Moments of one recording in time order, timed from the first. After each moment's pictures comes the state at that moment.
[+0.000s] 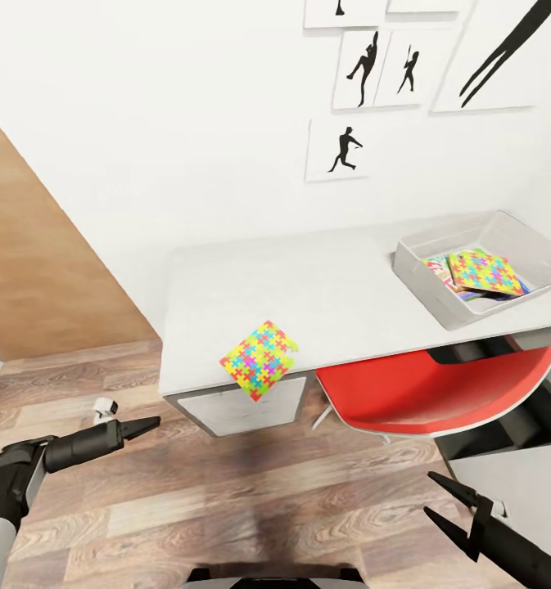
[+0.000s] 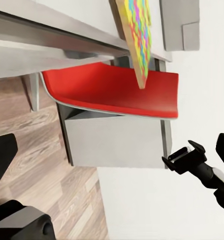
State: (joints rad) left arm -0.63 0.30 0.43 -0.72 -0.08 0.67 -1.56; right arm 0.00 -0.30 -0.36 -1.24 -1.29 1.04 0.52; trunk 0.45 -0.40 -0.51
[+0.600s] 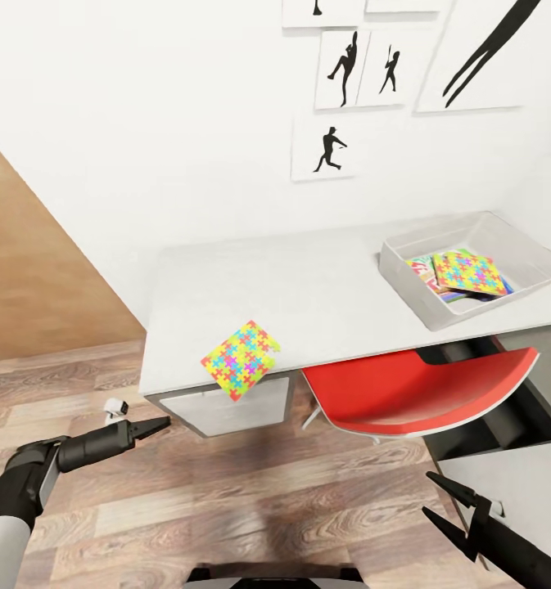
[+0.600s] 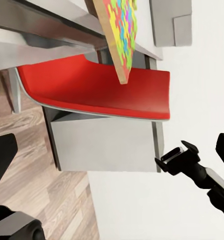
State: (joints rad) left arm -0.63 0.26 0.43 -0.72 -0.08 0.66 -1.56; right arm 0.00 -0.30 -0.35 -1.23 -1.29 1.04 0.52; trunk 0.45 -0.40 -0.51
